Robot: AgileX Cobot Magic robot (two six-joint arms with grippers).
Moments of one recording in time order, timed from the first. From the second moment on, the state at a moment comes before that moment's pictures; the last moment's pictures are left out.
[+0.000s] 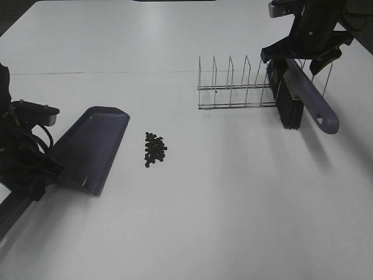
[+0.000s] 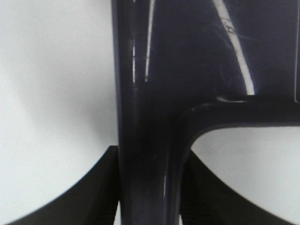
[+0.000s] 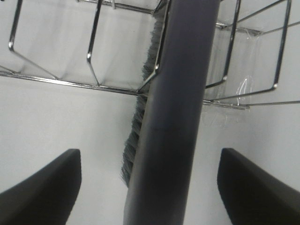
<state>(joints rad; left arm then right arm) -0.28 1.89 -0.97 0.04 0.75 -0.02 0.13 2.22 -1.83 -0.14 0.97 0.05</state>
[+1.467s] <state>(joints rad) -0.28 1.89 -0.97 0.04 0.75 -0.02 0.12 2.10 -1.83 -0.22 0.99 0.14</state>
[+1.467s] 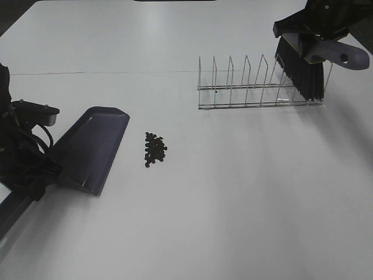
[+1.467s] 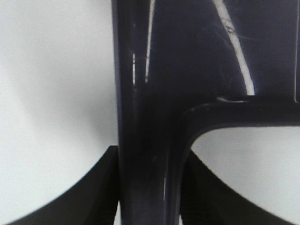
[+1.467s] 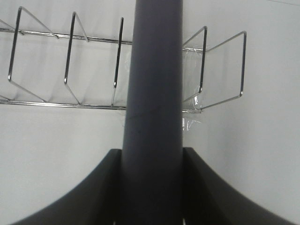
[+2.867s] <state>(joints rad) -0.28 1.89 -1.04 0.04 0.85 -0.02 0.14 1.68 -1.12 -0.17 0.71 0.19</state>
